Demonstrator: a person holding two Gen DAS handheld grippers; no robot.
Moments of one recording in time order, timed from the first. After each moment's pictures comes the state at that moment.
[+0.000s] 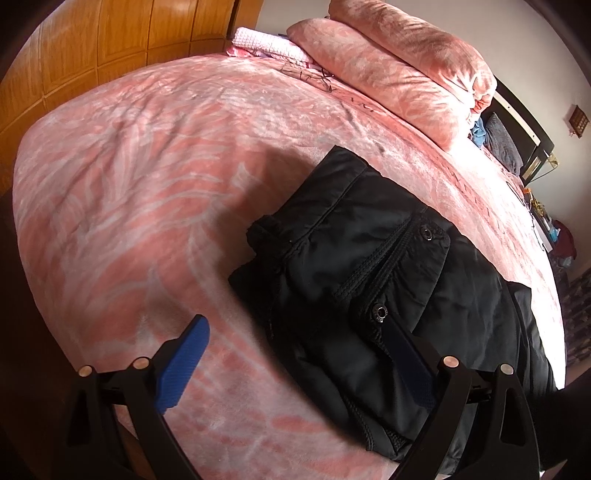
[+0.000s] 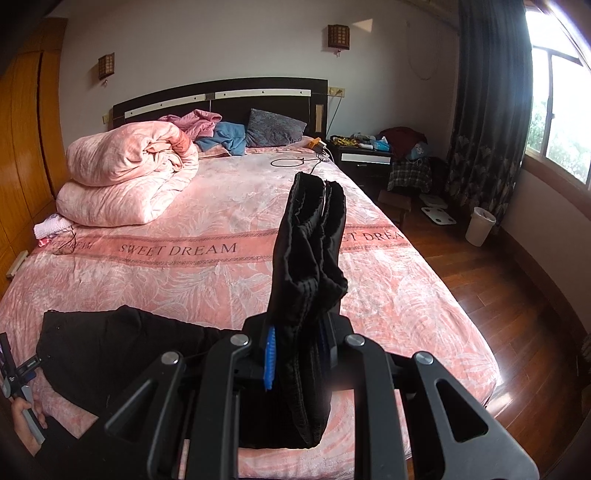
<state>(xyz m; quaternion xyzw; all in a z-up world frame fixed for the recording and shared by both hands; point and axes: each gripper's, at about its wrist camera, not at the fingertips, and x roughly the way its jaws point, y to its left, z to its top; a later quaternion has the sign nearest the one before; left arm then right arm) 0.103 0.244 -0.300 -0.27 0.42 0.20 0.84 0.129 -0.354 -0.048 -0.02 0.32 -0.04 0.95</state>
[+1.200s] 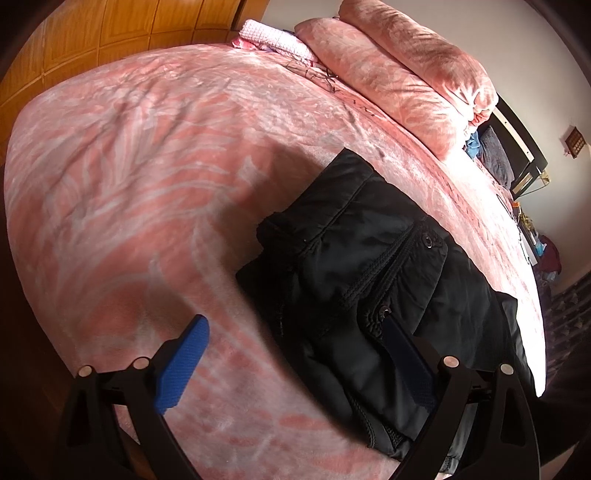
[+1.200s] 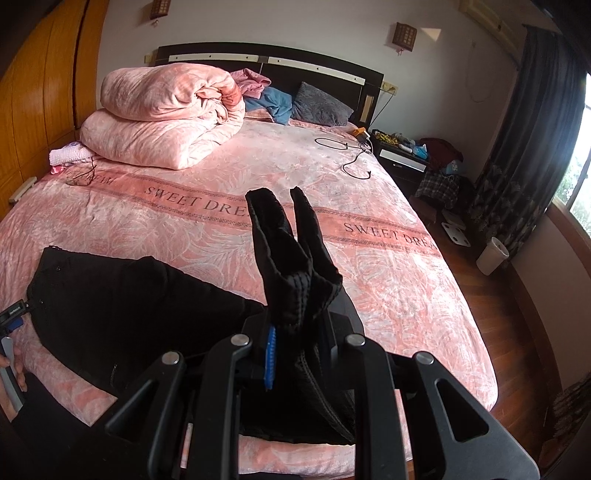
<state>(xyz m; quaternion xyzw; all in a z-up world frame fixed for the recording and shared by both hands) 0.094 0.254 -0.304 -0.31 0.41 0.18 0.84 0.153 -0.239 -0.087 -0.13 0.36 0.00 0.92</state>
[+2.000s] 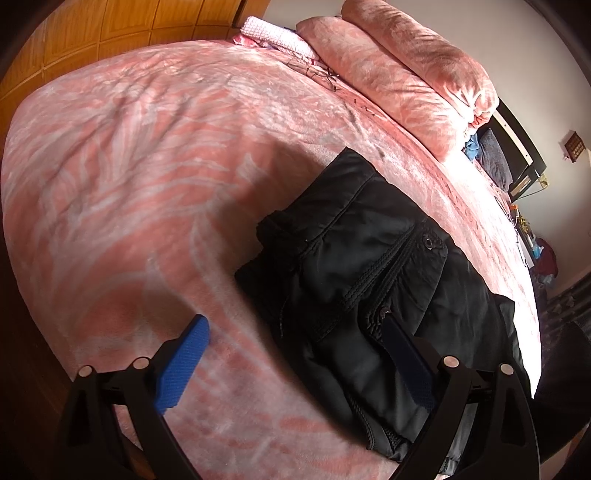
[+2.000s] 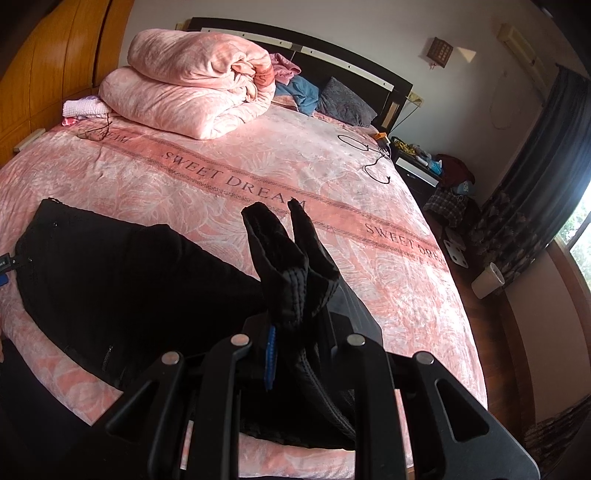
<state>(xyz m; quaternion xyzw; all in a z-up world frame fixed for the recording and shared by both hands) 0.095 0.255 -0.307 -0.32 0.41 0.18 0.84 0.159 -0.180 -0.130 -0.21 0.37 0.02 0.90</state>
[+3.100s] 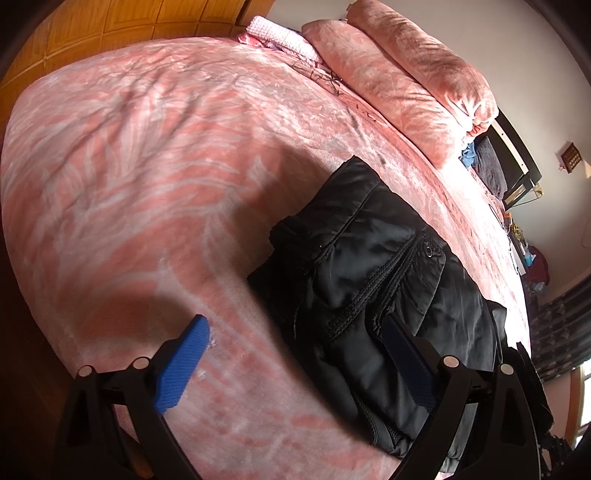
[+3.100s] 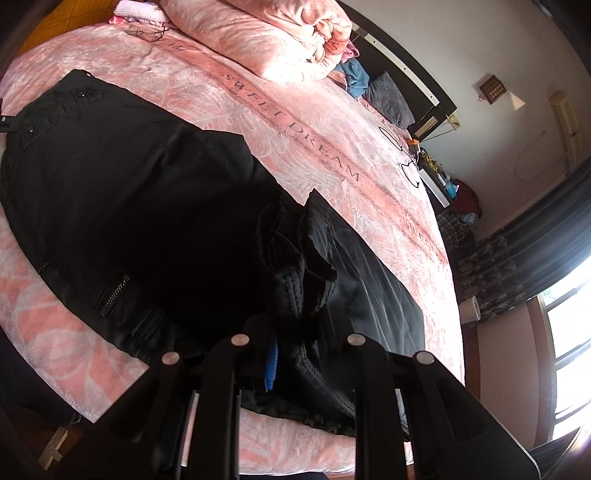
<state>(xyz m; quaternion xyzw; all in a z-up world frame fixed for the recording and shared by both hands) 0.084 0.266 -0.307 -0.34 0.40 0.17 0.83 0.139 -0.089 -0.245 -0.34 0.40 0.03 0.85</state>
